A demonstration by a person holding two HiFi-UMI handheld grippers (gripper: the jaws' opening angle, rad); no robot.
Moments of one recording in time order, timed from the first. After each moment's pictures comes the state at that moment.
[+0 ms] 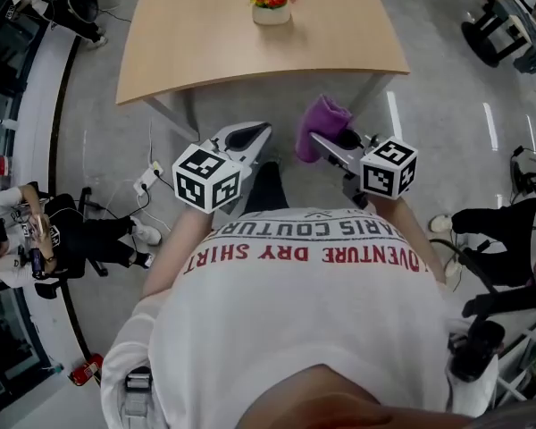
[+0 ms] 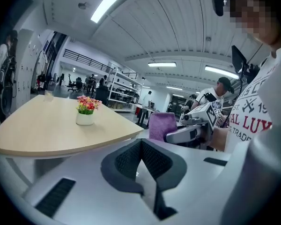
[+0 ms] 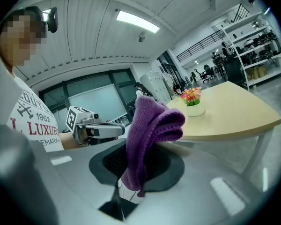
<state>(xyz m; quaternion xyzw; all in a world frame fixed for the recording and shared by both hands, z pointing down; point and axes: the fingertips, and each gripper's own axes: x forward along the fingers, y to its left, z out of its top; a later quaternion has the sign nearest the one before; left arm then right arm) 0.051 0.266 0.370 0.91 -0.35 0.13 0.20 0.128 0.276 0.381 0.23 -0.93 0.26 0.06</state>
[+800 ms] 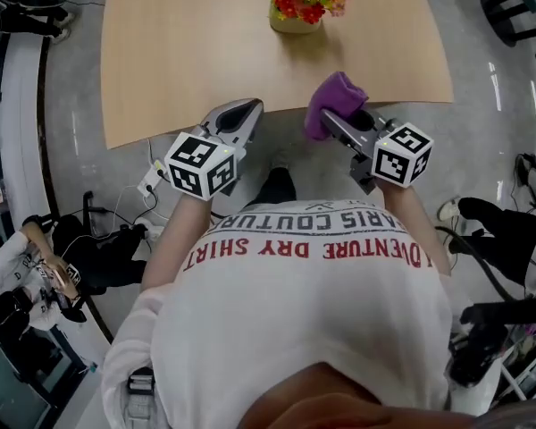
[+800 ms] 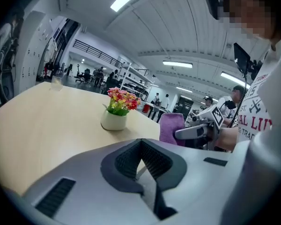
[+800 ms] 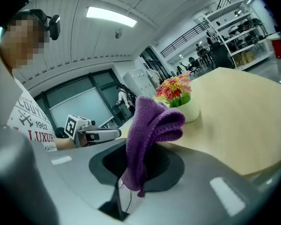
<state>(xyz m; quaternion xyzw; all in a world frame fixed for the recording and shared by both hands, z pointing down) -0.087 -0.035 0.453 0.89 -0.36 0.13 0.26 0.027 -0.020 0.453 0.28 -0.90 0.34 0.06</state>
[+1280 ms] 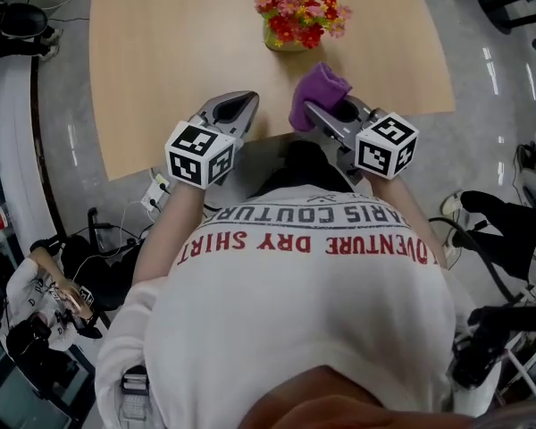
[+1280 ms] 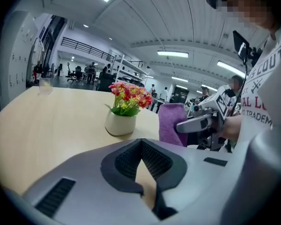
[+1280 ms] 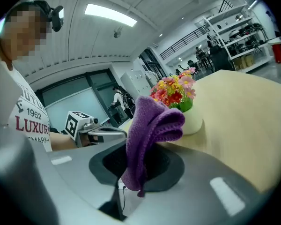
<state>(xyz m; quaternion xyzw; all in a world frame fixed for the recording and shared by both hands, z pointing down) -0.103 -0.103 0.468 0.90 -0.33 0.19 0.23 -0.013 -0.081 0.455 0.30 -0.90 0.32 0.06</state>
